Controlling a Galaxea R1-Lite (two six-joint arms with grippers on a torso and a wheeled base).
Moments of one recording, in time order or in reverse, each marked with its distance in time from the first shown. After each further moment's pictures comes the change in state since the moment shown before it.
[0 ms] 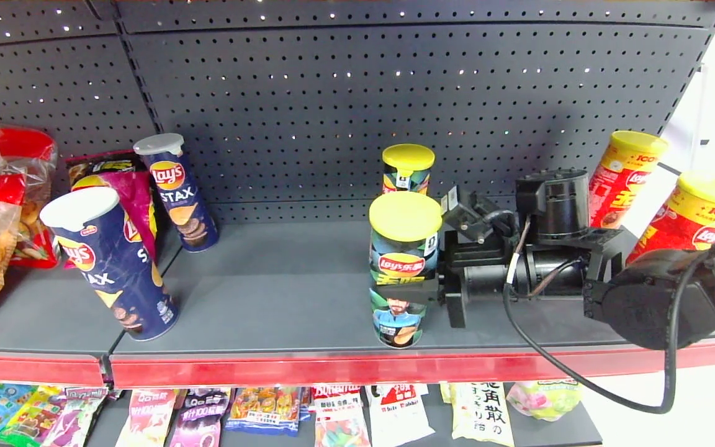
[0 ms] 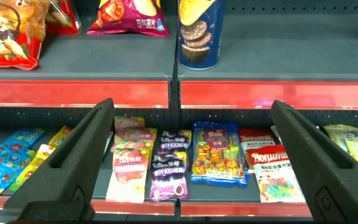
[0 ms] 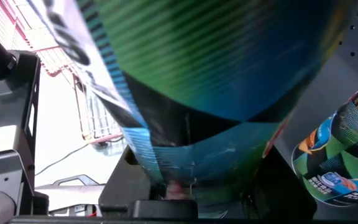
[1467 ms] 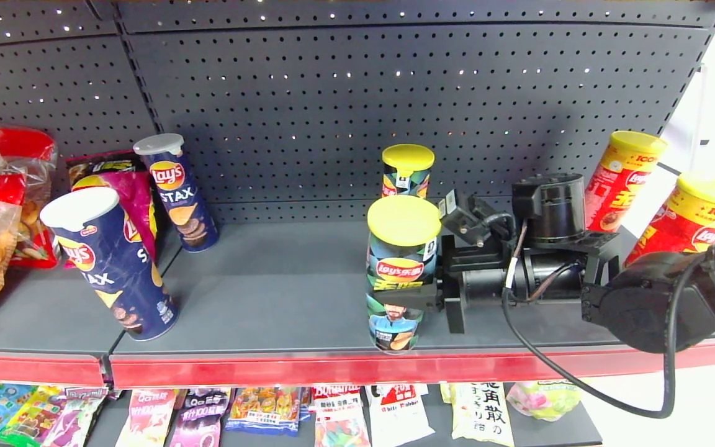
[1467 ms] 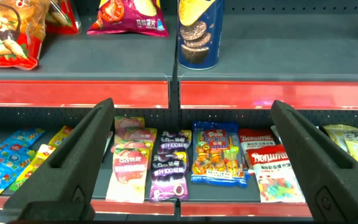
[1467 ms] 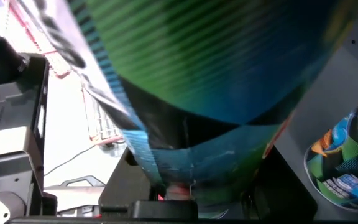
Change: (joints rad) left arm 0.000 0.000 0.000 0.000 0.000 0.000; right arm 0.009 0.006 0.005 0.010 0.029 0.008
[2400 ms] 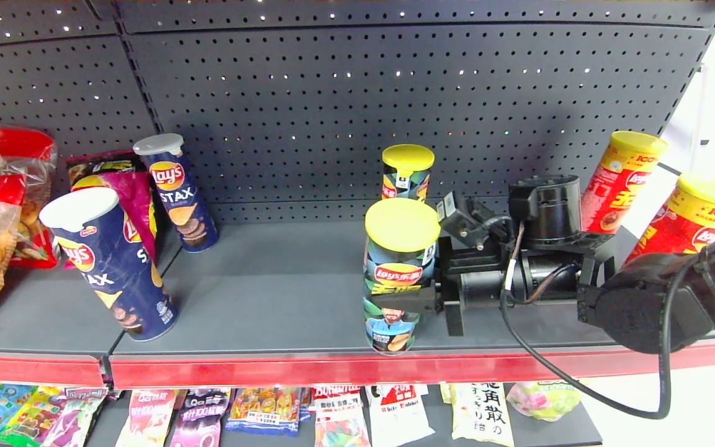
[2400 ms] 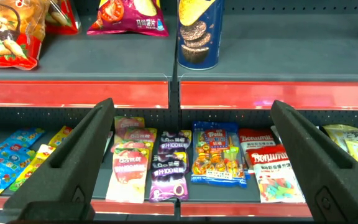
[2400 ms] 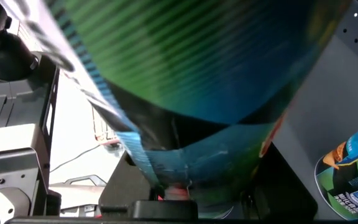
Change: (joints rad) left arm 0.000 0.000 0.000 0.000 0.000 0.000; right arm 0.004 0.010 0.000 -0.005 0.031 -0.009
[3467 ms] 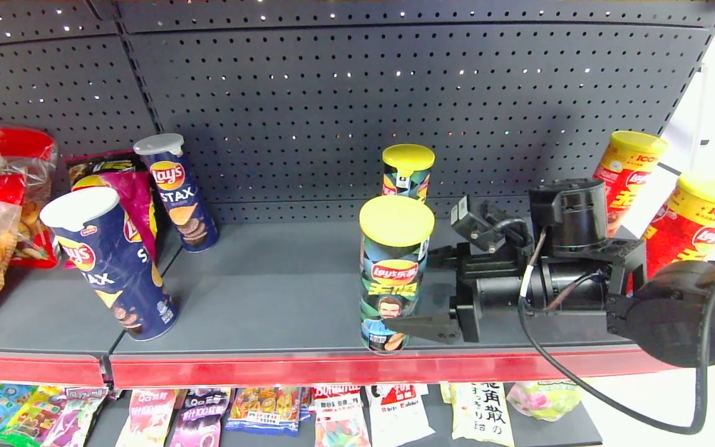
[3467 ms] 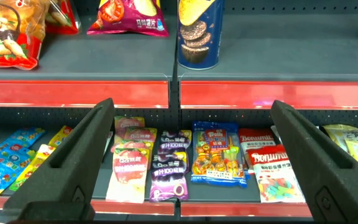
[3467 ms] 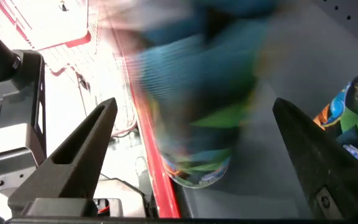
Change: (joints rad) left arm 0.000 0.000 0.000 0.000 0.000 0.000; right arm -0.018 -0.073 0.075 0.008 -0.101 0.042
